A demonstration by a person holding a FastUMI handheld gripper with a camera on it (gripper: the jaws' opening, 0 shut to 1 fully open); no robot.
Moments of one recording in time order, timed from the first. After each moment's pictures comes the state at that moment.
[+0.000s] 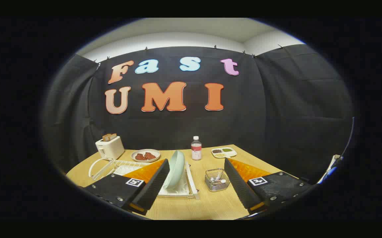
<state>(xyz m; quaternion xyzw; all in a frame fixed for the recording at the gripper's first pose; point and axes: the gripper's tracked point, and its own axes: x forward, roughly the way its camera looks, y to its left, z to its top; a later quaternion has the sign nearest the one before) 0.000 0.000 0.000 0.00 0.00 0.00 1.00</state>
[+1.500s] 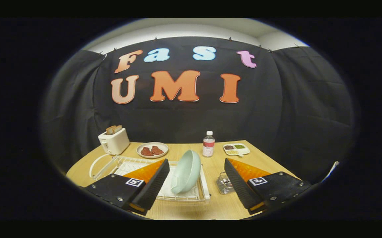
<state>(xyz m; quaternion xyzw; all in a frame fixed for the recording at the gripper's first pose) 0.062 0.052 -0.004 -0.05 0.07 0.04 1.00</state>
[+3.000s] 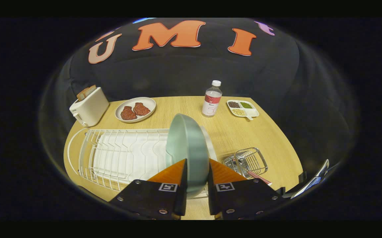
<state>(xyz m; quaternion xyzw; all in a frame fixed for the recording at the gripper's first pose) 0.125 0.063 -0.110 -0.08 0.35 -0.02 0.93</state>
